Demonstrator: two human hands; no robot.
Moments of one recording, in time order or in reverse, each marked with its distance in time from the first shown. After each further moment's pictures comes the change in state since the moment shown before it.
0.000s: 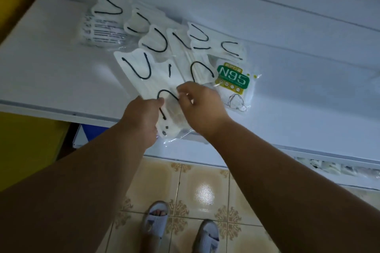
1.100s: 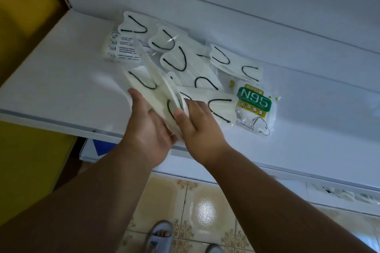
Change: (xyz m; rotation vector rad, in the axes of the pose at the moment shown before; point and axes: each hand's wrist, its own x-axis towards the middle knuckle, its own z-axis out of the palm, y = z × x) left_hand 0.028 0.012 -0.042 -0.419 -0.496 0.038; right_hand 0.010 -0.031 0.046 0.073 -0.029 0.015
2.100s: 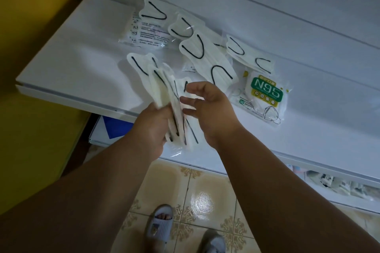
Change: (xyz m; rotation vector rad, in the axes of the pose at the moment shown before) left_hand -0.032 -0.008 -0.031 0.220 0.275 0.060; right_hand -0.004 -0.035 0.013 0.746 0.007 0.340
